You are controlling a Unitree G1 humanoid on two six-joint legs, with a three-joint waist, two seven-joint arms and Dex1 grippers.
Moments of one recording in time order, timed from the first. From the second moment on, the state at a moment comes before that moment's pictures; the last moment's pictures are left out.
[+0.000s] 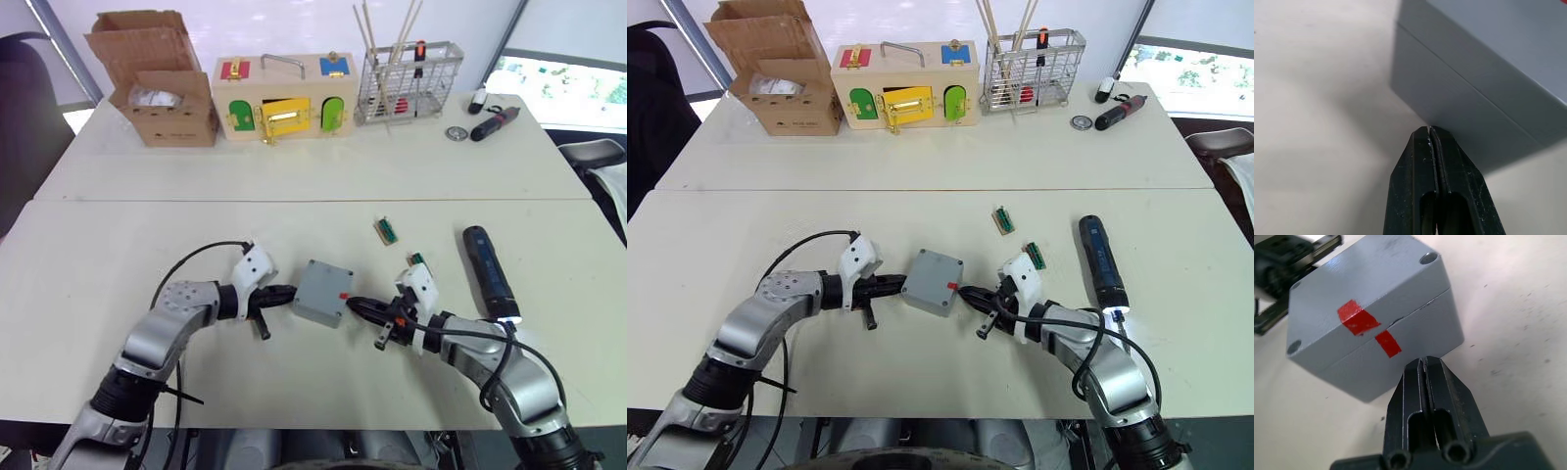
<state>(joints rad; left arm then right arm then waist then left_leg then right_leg) -0.24 0.54 -0.22 -0.22 -0.30 0.60 -0.91 0.00 -0.51 0.14 -0.40 0.36 0.56 0.67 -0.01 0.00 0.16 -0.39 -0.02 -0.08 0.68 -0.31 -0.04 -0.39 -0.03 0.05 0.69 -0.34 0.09</state>
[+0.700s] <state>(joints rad) -0.47 0.74 -0.10 -0.22 -0.41 0.65 -1.07 -0.17 -0.56 -0.12 -0.52 0.52 0.76 0.58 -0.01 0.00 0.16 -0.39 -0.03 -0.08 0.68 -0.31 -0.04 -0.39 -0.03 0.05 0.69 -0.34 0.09</state>
